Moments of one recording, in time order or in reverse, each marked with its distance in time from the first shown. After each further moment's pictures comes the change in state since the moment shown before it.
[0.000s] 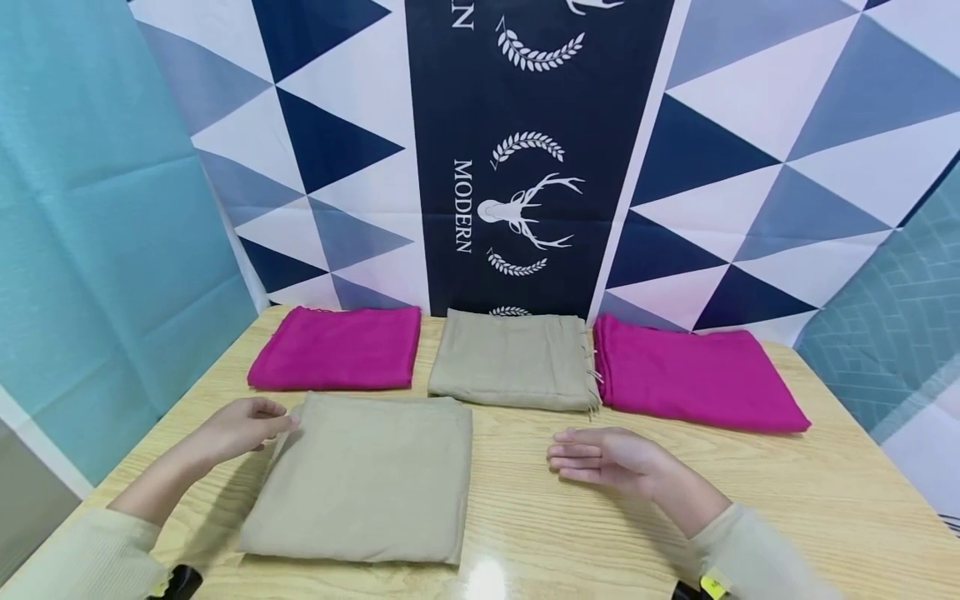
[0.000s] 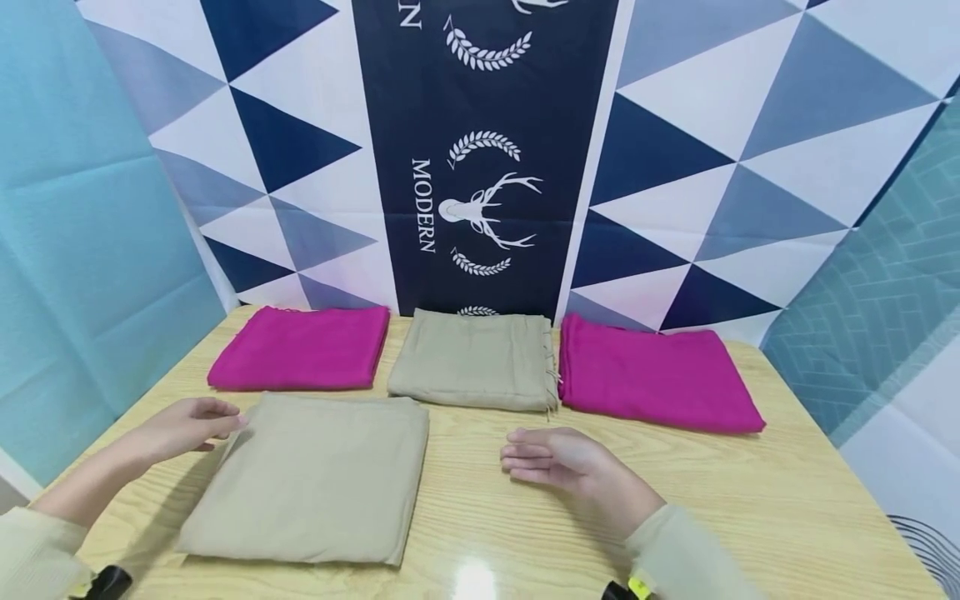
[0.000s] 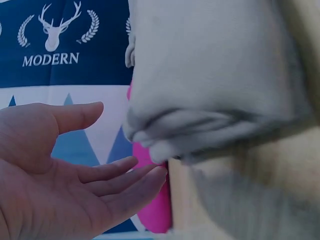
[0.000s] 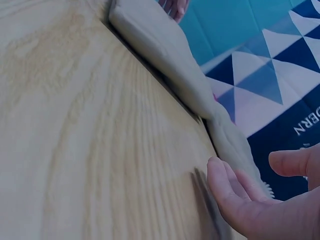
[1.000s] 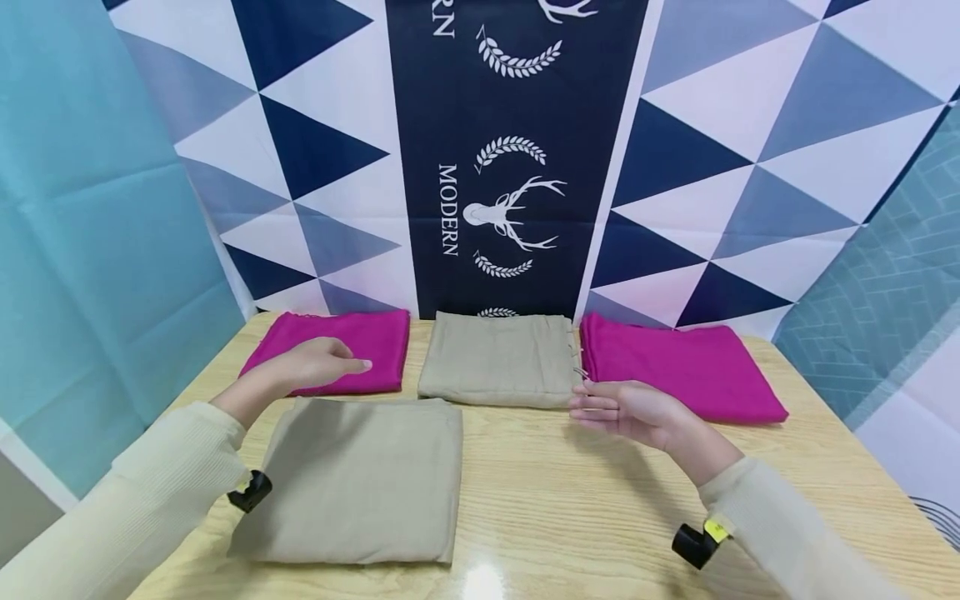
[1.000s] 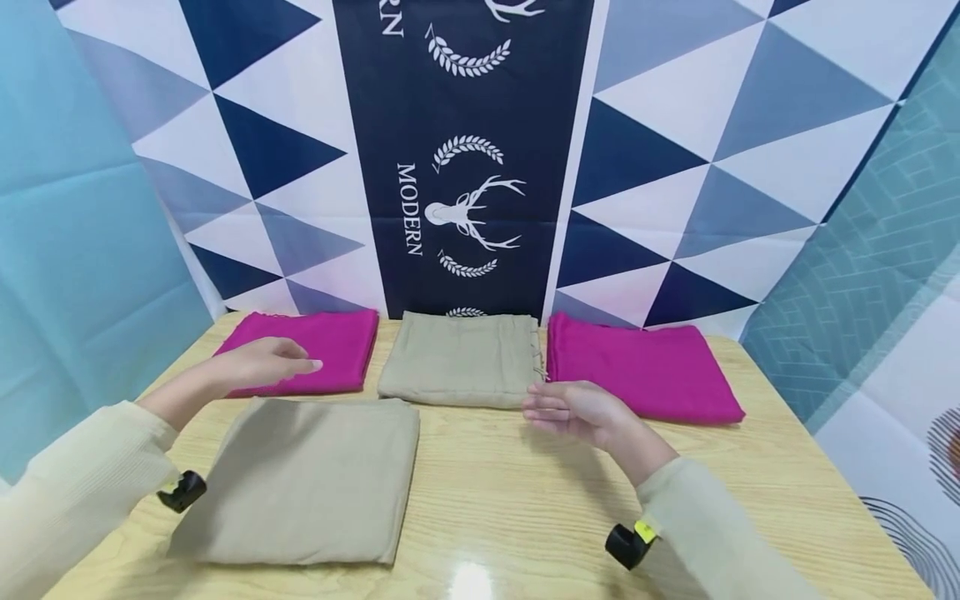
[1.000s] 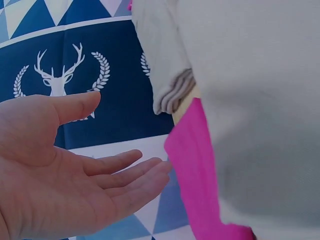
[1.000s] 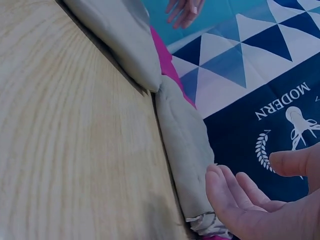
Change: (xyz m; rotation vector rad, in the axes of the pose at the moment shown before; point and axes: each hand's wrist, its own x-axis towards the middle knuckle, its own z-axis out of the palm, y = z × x) left_hand 0.044 0.111 0.000 0.246 -0.075 0.097; right_hand -0.018 -0.051 -0.025 -0.075 0.109 -0.060
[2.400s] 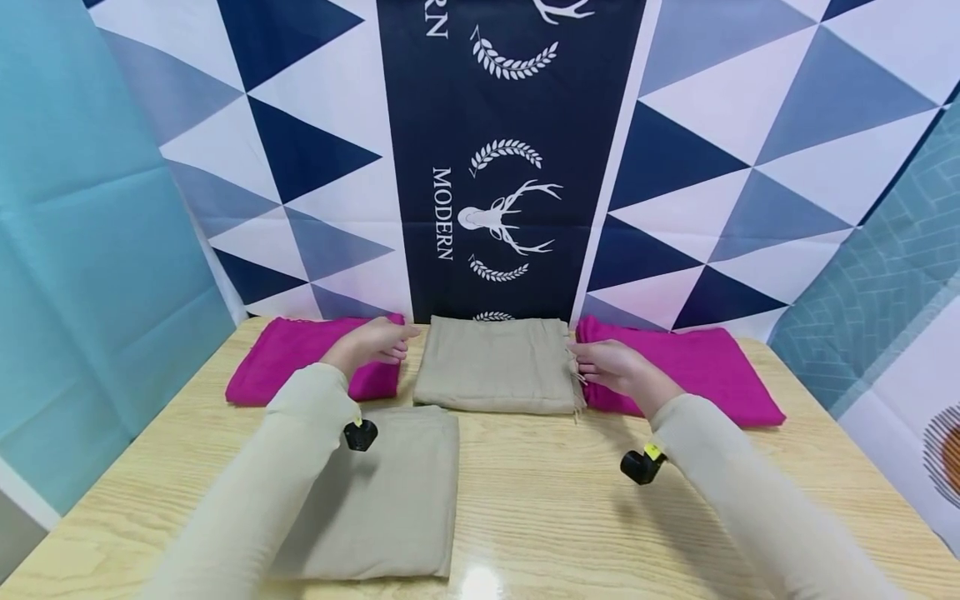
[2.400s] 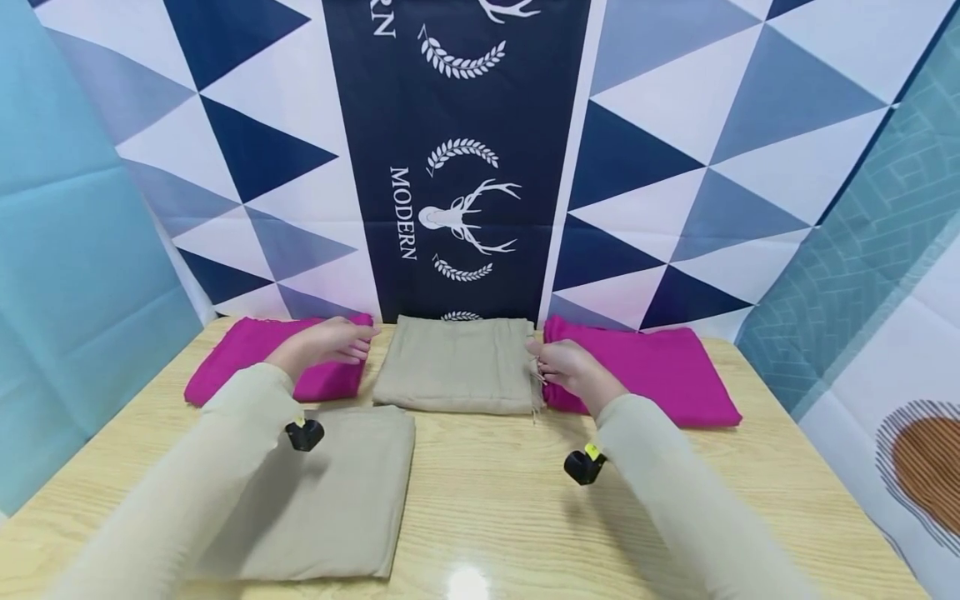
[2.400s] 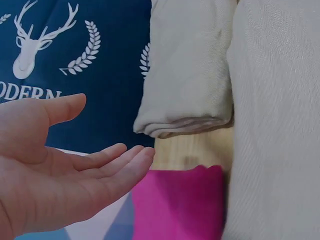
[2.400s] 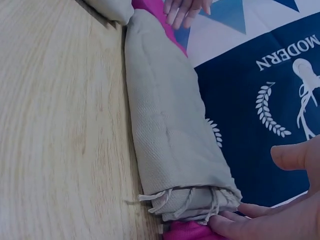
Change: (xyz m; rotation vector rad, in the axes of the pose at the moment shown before) left_hand 0.112 0.034 0.029 -0.579 -0.089 -0.091; right_hand 0.066 -0.036 -0.018 -0.195 0.231 0.068
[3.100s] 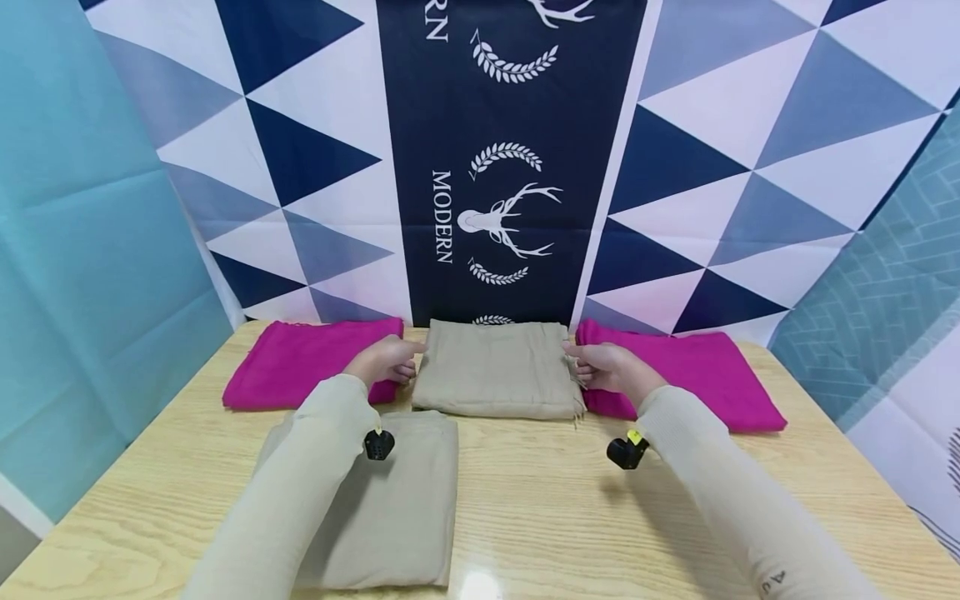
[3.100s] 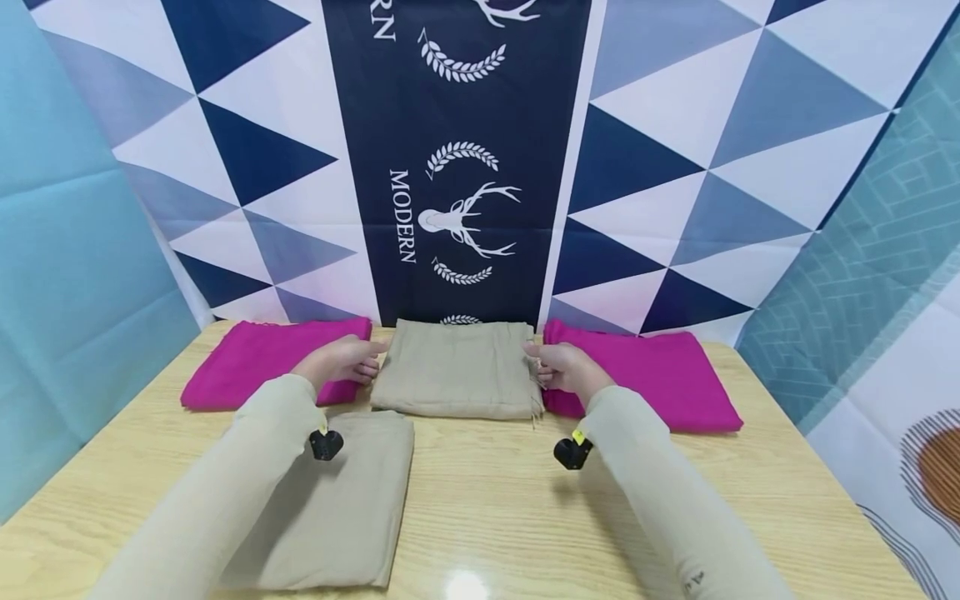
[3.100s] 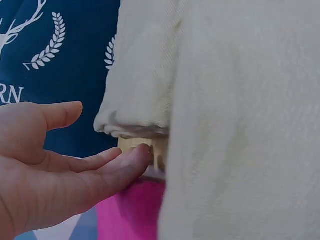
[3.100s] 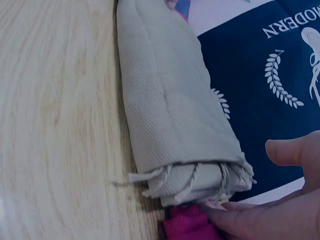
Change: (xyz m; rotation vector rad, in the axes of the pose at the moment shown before) left_hand 0.027 -0.016 0.020 -0.069 0.019 -0.081; right_hand 0.028 0.008 -0.009 0.059 -0.067 0.043
